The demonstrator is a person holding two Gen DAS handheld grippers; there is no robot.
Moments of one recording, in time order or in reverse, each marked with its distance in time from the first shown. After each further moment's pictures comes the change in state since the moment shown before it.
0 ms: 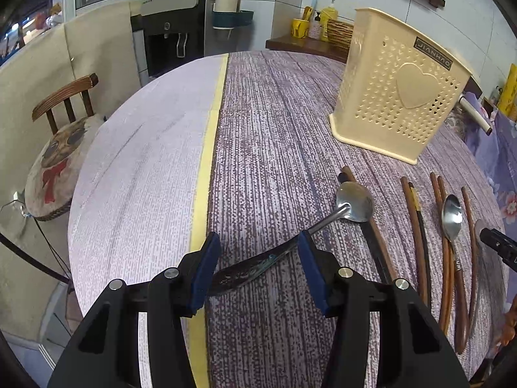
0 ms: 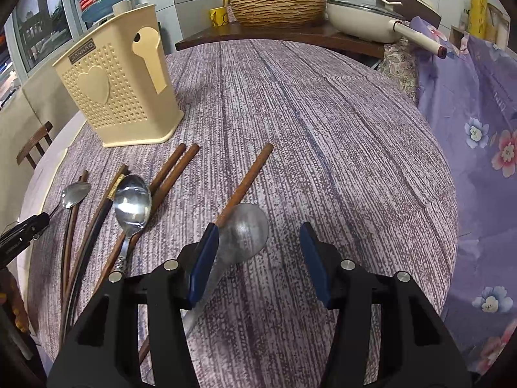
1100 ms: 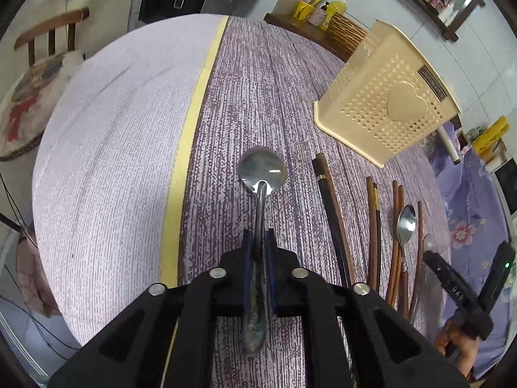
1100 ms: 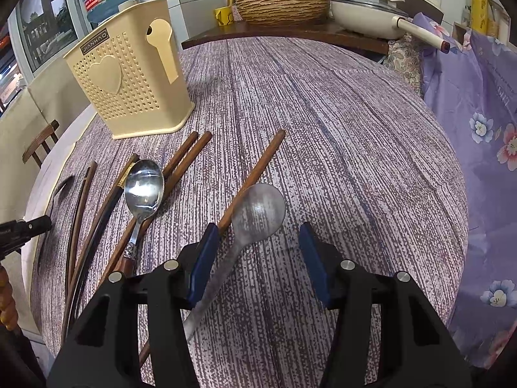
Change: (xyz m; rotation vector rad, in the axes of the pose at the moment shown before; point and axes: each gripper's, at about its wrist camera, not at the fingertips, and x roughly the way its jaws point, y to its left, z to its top) left arm -0.010 0.017 -0.012 -0.184 0.142 -0.222; right arm -0.001 0.006 -0.013 0.004 -0.012 0.018
